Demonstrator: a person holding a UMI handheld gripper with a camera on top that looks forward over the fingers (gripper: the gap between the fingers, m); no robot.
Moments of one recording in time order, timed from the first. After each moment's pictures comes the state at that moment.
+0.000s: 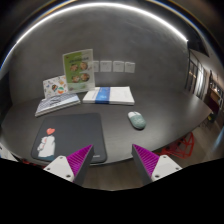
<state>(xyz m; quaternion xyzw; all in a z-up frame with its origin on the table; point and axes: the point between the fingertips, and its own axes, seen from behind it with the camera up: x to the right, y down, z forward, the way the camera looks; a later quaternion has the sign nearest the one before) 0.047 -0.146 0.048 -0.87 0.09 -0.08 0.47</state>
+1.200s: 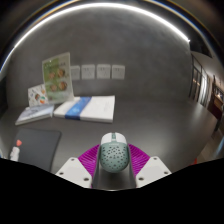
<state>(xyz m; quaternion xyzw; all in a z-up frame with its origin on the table) 0.037 -0.054 0.015 -0.85 0.06 -0.07 0.52</state>
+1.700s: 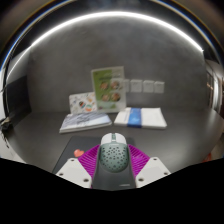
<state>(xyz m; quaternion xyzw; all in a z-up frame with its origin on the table) -0.212 -0.093 0.078 -0.83 0.00 0.01 0.55</state>
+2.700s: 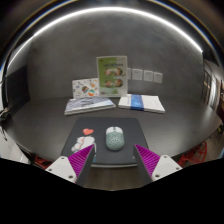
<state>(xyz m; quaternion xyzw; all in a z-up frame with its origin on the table) -0.249 -0.159 0.035 -0.86 0.01 -0.02 0.51</state>
